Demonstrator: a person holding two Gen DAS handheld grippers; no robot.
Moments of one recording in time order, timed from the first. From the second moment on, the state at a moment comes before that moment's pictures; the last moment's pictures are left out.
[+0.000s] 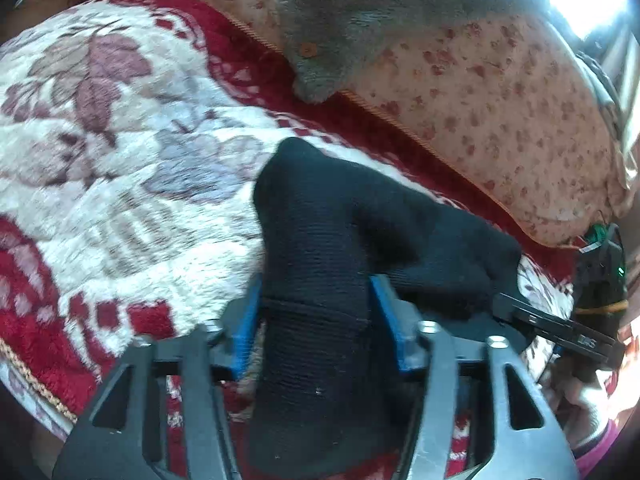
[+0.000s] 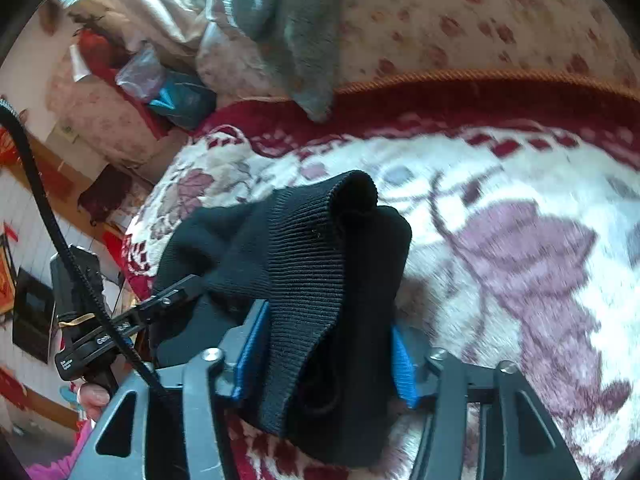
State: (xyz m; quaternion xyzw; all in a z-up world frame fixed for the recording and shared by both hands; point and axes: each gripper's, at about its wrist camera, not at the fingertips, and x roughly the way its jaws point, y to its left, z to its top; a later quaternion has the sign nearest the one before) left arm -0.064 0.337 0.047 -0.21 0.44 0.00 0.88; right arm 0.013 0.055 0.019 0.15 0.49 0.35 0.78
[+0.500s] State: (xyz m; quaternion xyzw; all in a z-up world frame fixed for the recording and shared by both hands) left arm -0.102 0.309 0.092 -0.13 0.39 0.11 0.91; right arm -0.024 0.050 0.085 0.05 0.43 0.30 0.85
